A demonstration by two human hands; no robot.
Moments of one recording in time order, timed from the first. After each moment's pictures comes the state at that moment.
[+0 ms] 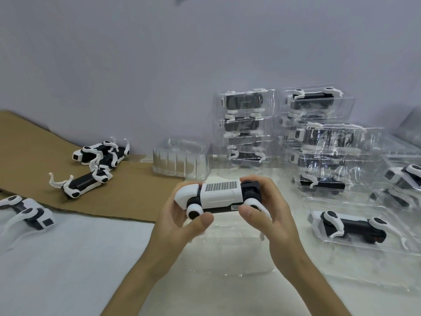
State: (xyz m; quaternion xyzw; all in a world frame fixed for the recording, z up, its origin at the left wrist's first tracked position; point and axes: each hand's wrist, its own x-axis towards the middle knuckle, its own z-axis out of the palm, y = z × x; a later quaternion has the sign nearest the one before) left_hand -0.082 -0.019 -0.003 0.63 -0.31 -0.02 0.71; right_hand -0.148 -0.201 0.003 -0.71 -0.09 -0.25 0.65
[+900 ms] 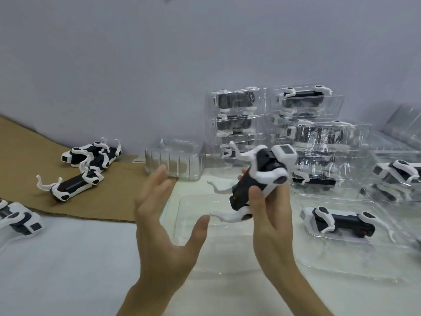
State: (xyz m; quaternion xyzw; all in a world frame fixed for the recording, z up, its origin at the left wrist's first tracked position) left_hand -0.096 -0.032 -0.011 0.65 -0.36 0.43 0.51; right_hand -0.141 -0.185 -0.006 -0.64 -0.03 -0.41 0.65
